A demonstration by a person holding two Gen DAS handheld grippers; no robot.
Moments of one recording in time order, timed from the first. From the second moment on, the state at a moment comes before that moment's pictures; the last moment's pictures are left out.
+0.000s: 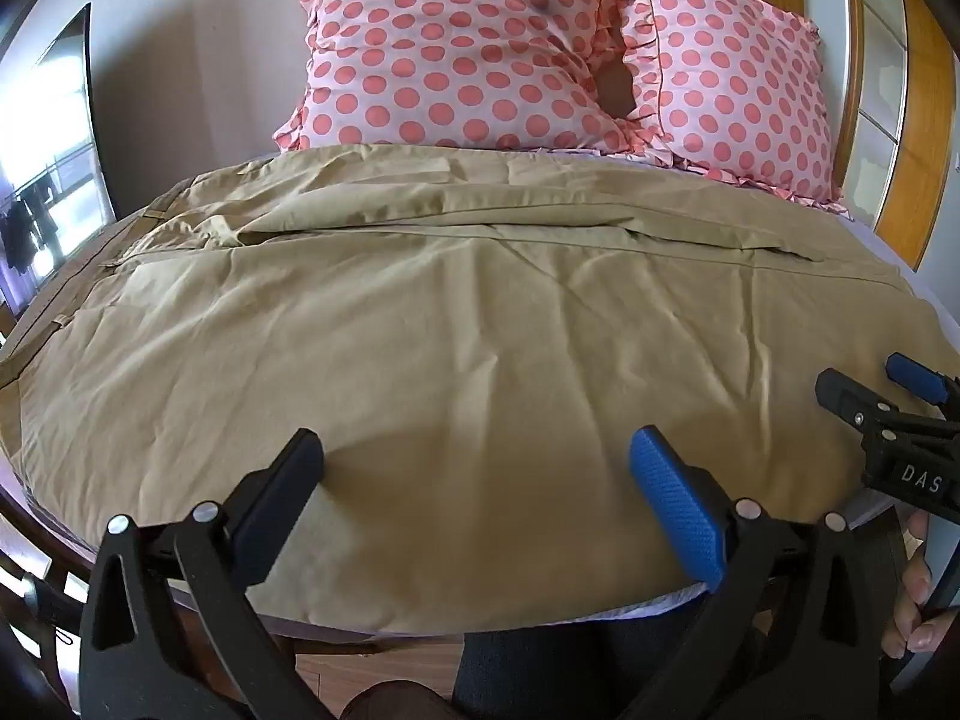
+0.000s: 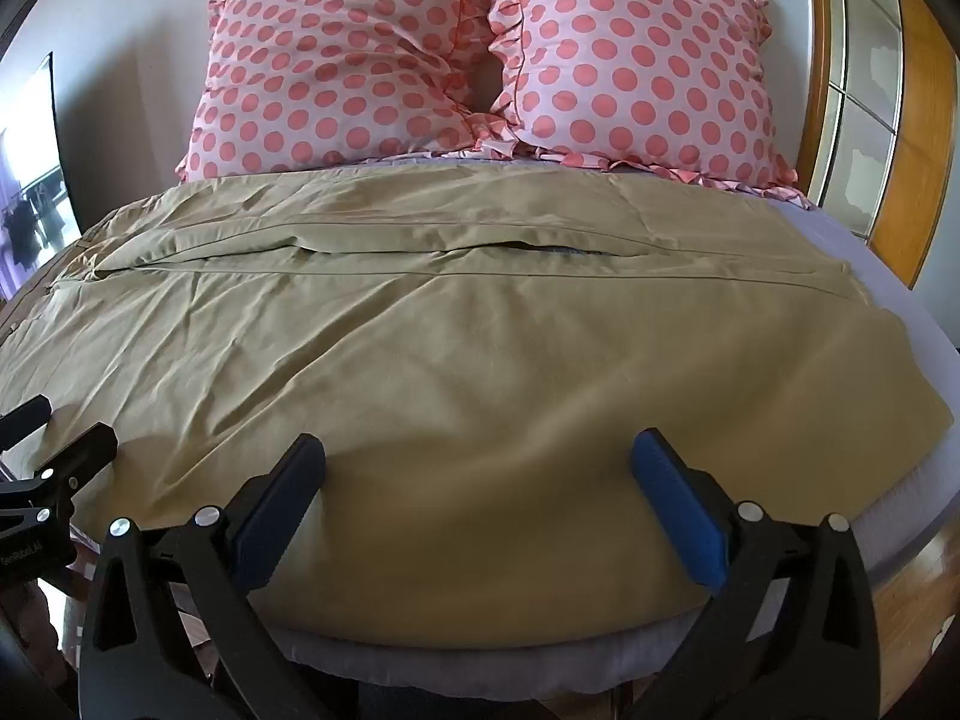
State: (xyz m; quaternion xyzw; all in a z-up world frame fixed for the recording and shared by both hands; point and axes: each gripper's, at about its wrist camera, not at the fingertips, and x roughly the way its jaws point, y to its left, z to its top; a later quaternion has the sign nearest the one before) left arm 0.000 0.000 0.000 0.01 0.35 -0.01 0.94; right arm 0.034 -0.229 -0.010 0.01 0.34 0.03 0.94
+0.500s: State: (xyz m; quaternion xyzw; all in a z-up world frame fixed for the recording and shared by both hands) left arm 0.000 0.000 0.000 0.01 0.35 0.00 0.94; right arm 0.034 -0.229 -0.010 0.01 0.34 0.03 0.94
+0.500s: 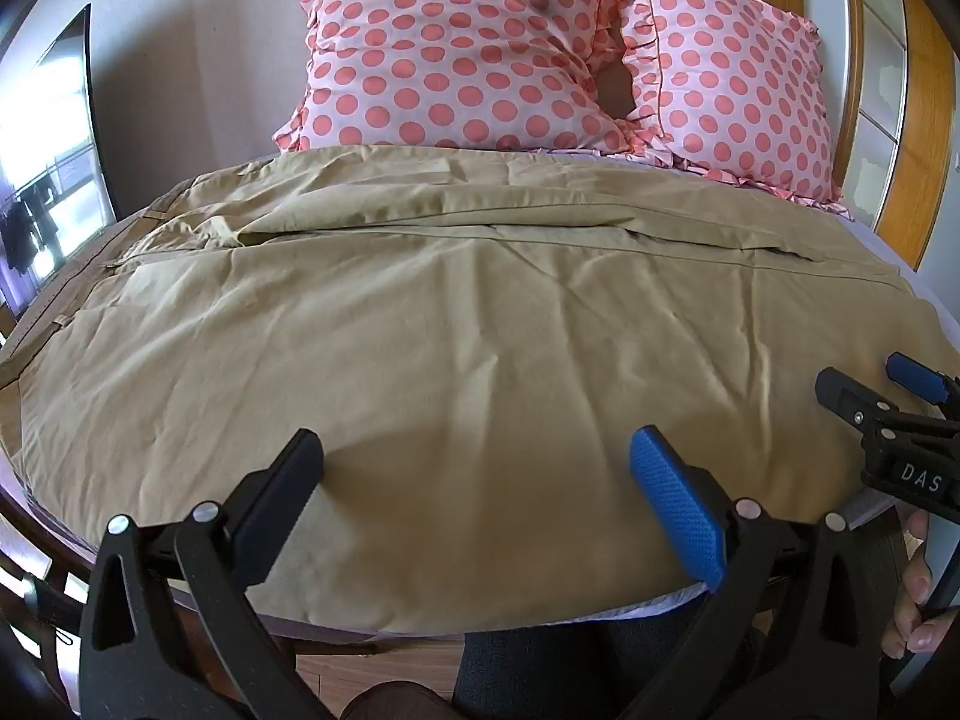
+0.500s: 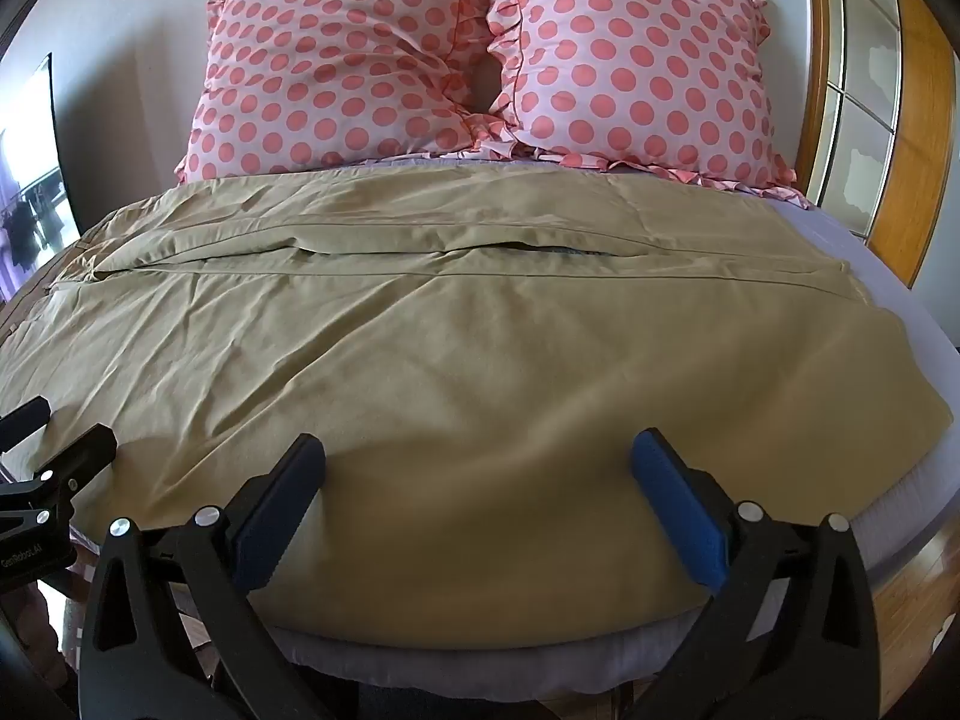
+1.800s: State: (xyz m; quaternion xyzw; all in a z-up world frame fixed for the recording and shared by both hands) left arm 0.000 0.000 0.000 0.01 0.35 0.00 0.94; right arm 0.036 -0.229 -0.015 0.01 0.33 0.03 0.94
